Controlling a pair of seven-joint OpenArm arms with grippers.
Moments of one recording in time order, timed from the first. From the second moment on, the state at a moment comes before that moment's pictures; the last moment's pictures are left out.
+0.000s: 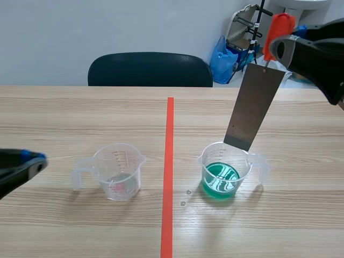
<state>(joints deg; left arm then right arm) 30.1 -45.3 -2.5 96.9 -7.6 -38.0 -25.1 -17.9 53.2 3.4 106.6 30.6 43.8 22.1</state>
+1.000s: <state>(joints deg) -11.0 -21.1 35.6 84.0 -19.7 -37.5 1.2 -17.9 53.2 3.4 106.6 30.6 43.8 22.1</state>
